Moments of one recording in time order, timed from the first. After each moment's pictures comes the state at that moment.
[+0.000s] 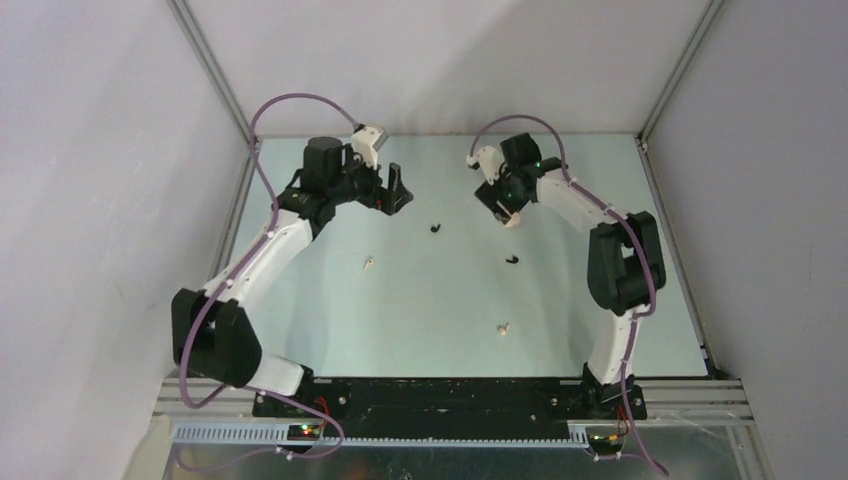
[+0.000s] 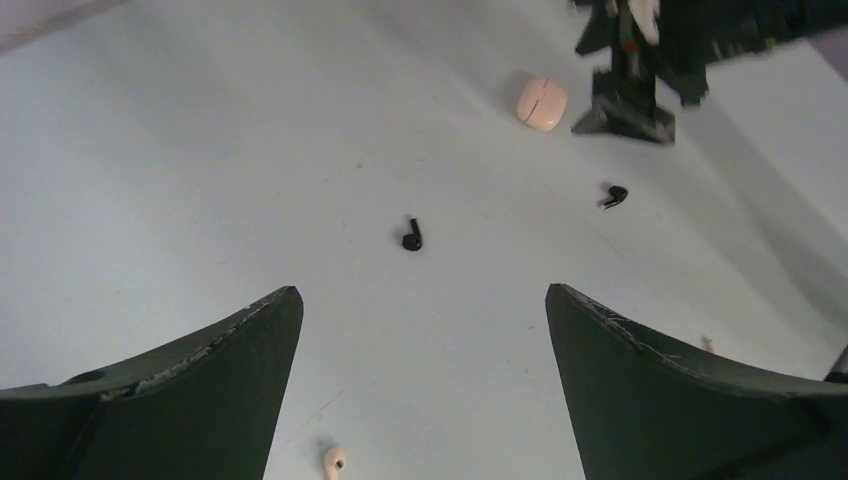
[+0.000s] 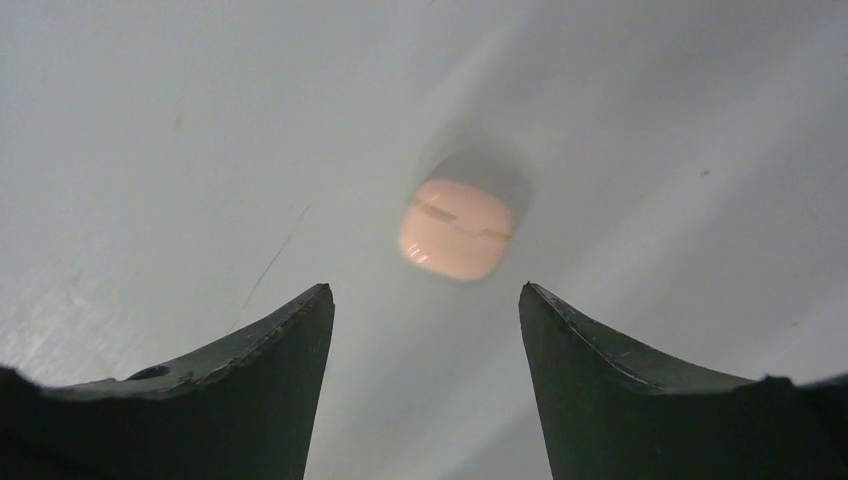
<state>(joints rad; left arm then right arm) -0.32 1.47 1.22 -0.23 0.44 -0.02 0.37 1.88 1.47 -0.56 -0.05 -0.51</state>
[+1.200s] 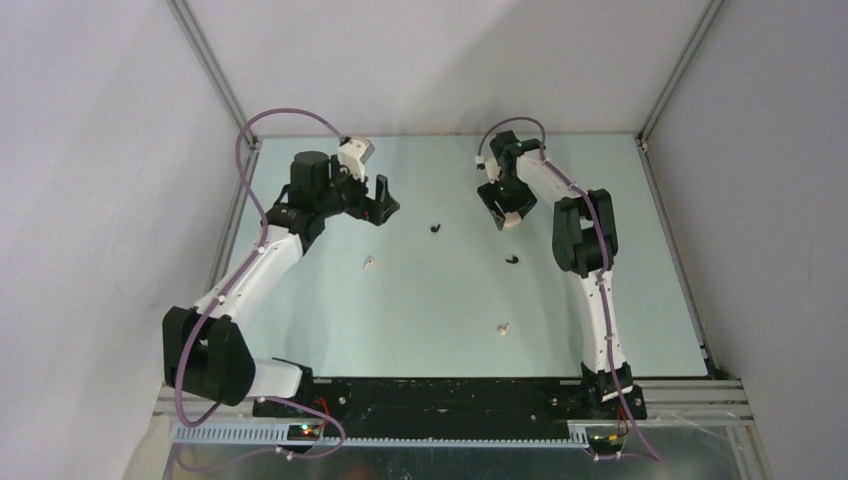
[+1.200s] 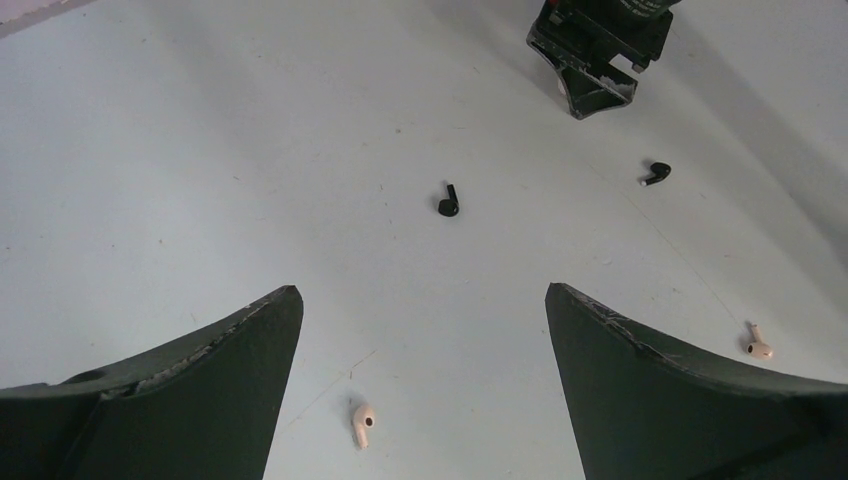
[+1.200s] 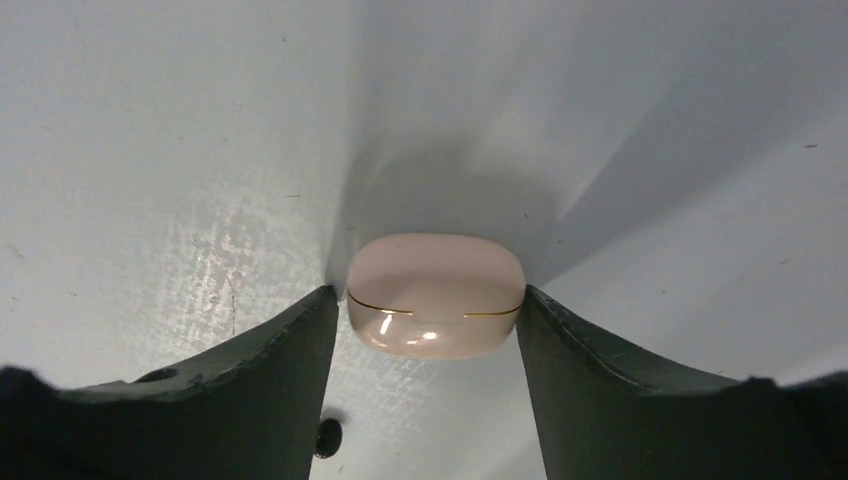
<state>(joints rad) -0.26 1.34 1.08 -0.20 0.42 0.03 0.32 2.39 2.07 -1.04 0.00 -0.21</state>
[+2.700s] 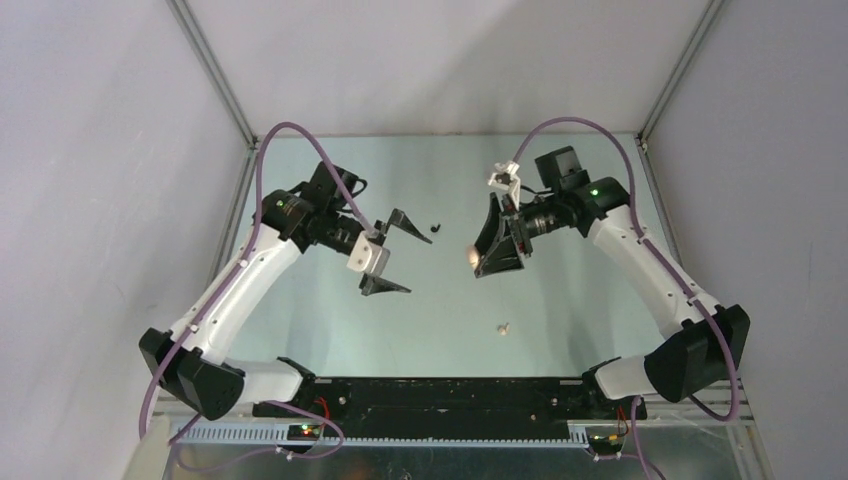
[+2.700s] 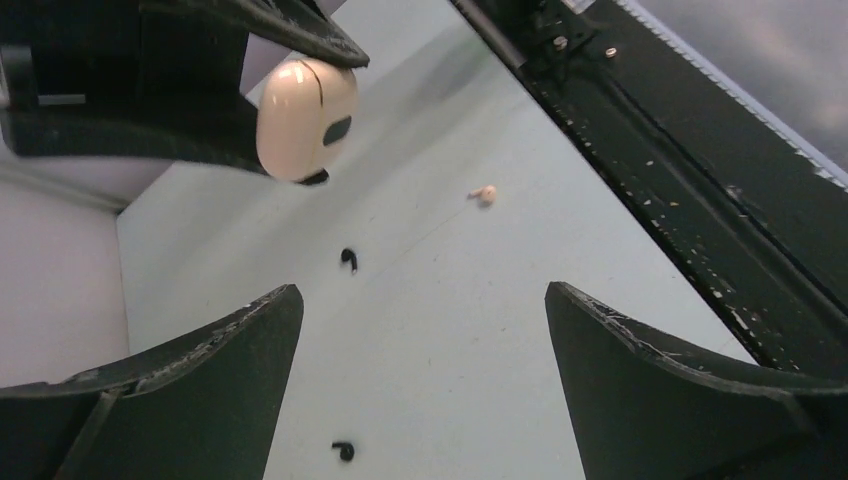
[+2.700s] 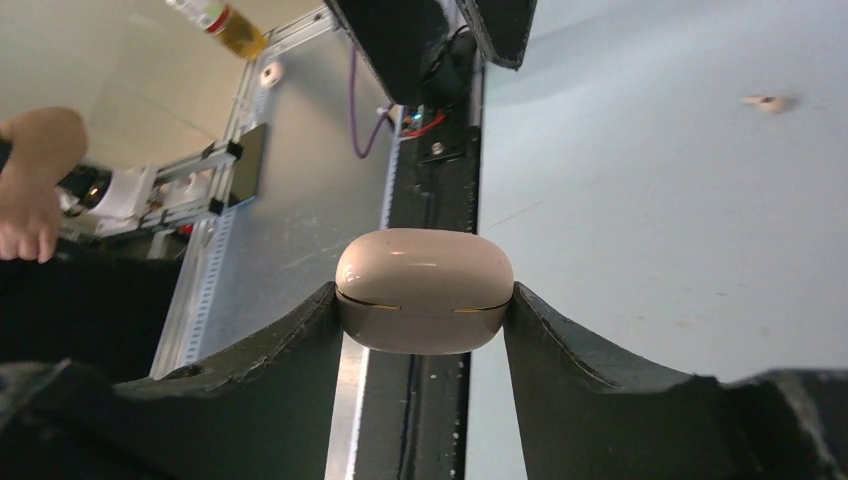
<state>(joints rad) -0.49 1.28 1.37 -1.10 1.17 1.47 0.39 1.39 1.40 -0.96 -1.28 -0.45</state>
